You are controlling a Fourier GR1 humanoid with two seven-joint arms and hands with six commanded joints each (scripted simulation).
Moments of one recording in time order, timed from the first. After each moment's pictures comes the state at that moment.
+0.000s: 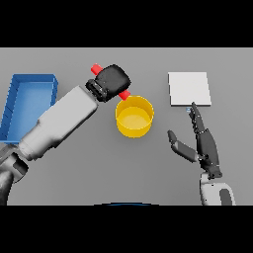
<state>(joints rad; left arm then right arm) -1.02 0.27 -0.73 -0.91 -1.01 -0.36 -0.04 0.12 -0.04 0.12 -1.73 0.19 -0.01 -0.09</state>
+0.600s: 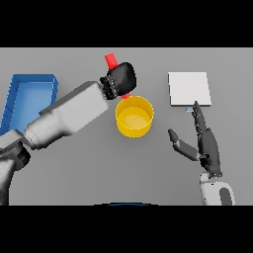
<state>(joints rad) -1.19 0.27 -0.97 -0.81 -1.25 -0.35 -0.18 0.12 -0.04 0.11 -1.72 0.21 -0.04 -0.09</state>
